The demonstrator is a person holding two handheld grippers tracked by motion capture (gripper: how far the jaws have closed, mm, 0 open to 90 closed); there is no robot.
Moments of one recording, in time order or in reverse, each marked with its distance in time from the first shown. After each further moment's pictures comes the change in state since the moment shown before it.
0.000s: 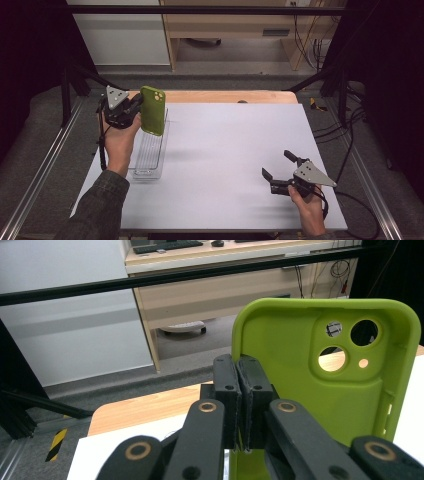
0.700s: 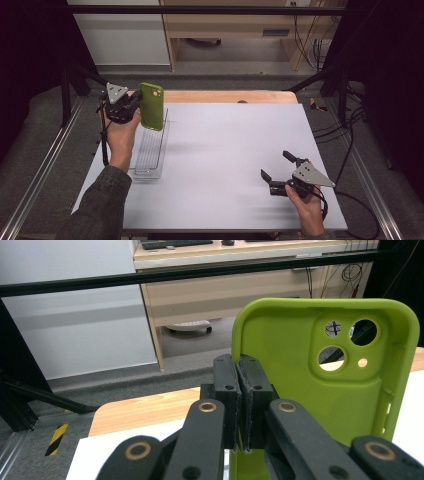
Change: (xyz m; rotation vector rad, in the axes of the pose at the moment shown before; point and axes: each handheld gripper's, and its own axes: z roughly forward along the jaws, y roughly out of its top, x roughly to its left) left arm 0.011 -0.004 0.022 0.000 0.022 -0.040; right arm 0.002 0.000 0.000 0.002 0.014 -0.018
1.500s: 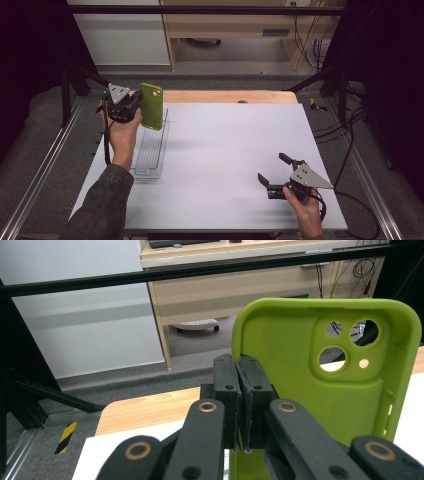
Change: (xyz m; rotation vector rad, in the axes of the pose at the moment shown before) left arm 0.004 -0.008 0.011 0.002 0.031 0.013; right arm 0.008 -0.001 0.000 -0.009 0.053 -0.002
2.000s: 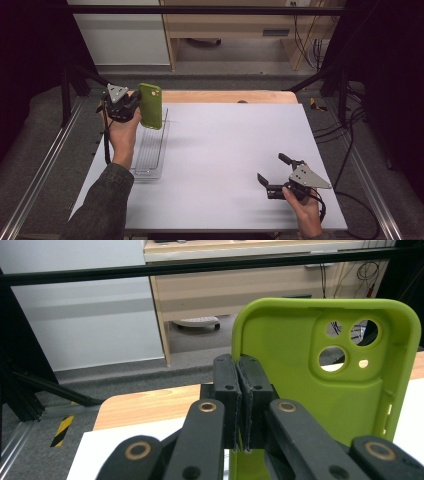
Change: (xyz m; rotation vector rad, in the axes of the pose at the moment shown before) left arm 0.007 -0.006 0.010 0.008 0.007 -0.038; right arm 0.000 -0.002 0.001 0.011 -0.005 -0.002
